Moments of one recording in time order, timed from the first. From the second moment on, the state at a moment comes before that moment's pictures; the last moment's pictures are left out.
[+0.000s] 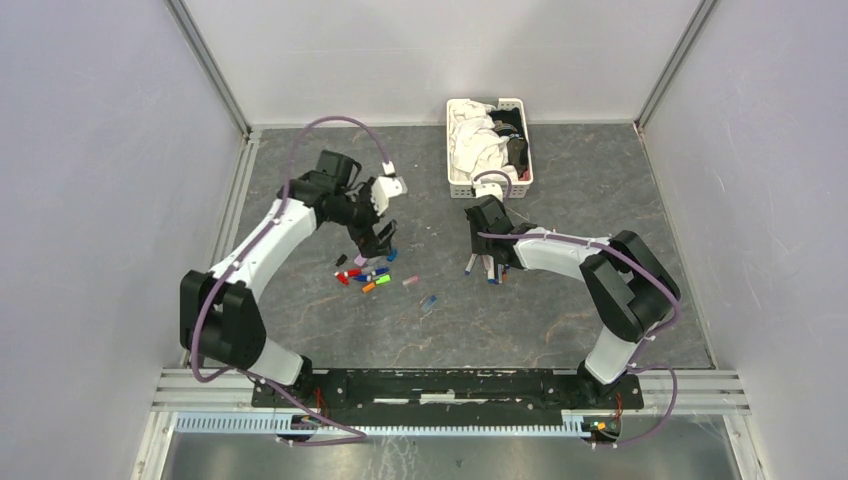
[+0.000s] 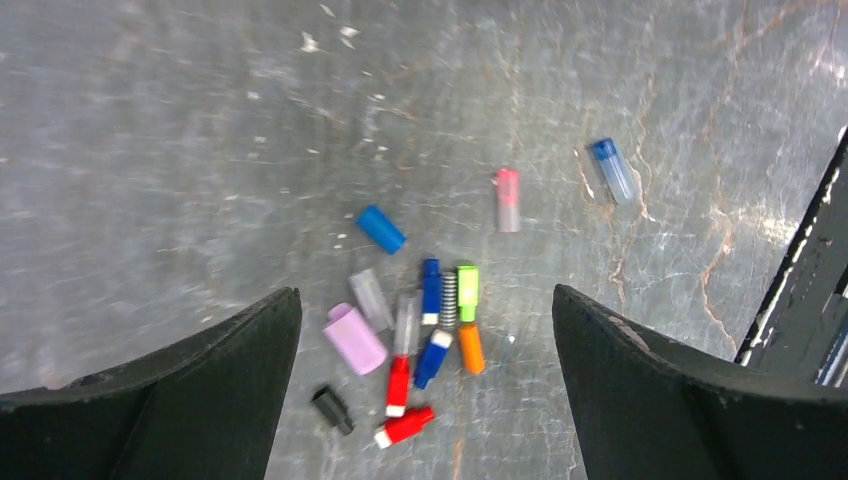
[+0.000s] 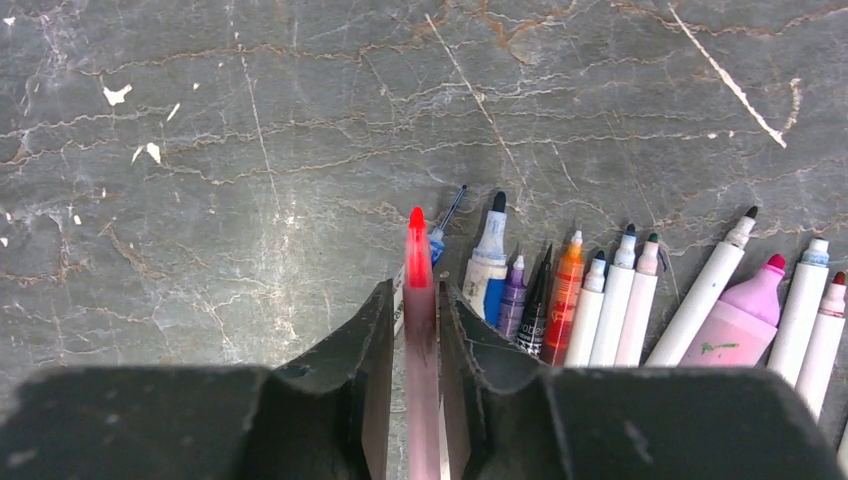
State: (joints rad) left arm -0.33 1.51 1.18 -0.75 0.58 0.72; right arm 0.65 1.73 0.95 -0.07 0.35 0.38
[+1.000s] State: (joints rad) left arm 0.14 1.21 0.85 -0.37 0.29 0.37; right arm 0.47 0.96 0.52 0.01 0.74 0.21
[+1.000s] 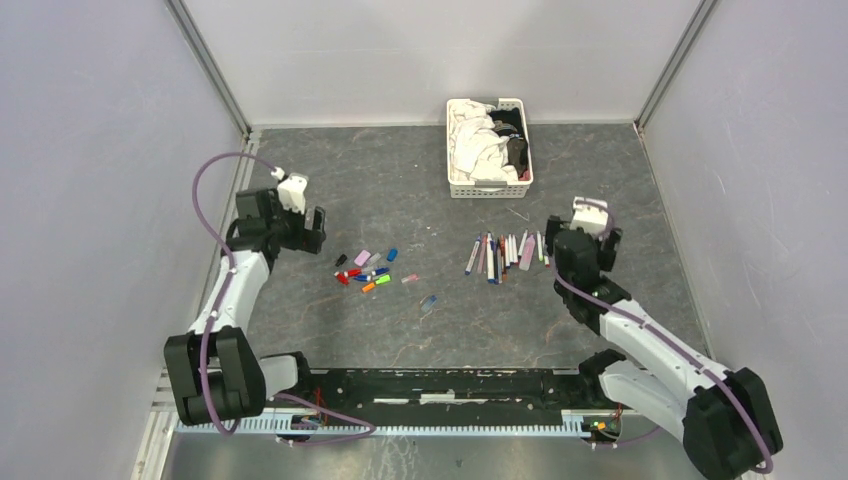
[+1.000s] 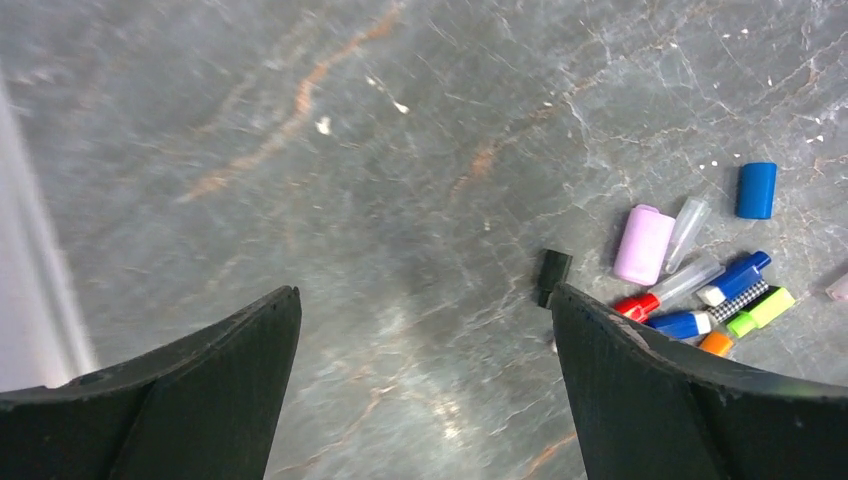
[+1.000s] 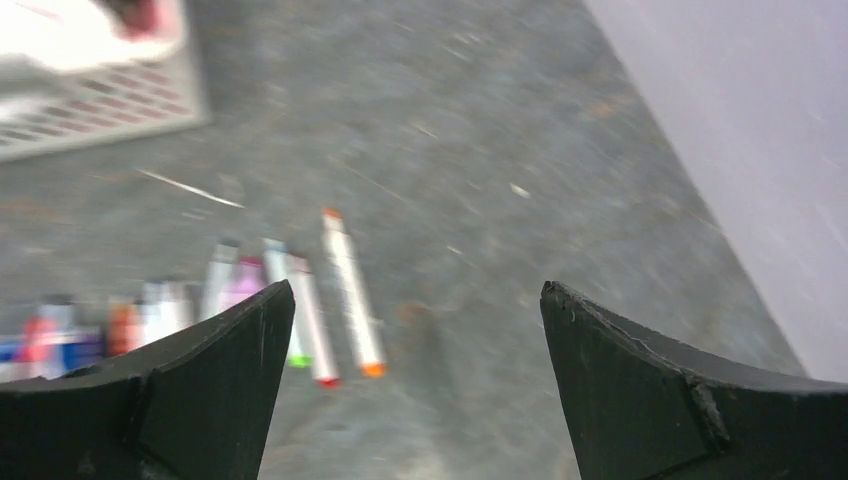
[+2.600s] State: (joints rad) left arm 0.01 1.53 0.21 1.16 0.11 0.00; right arm 0.11 1.38 0.01 1.42 0.45 -0.24
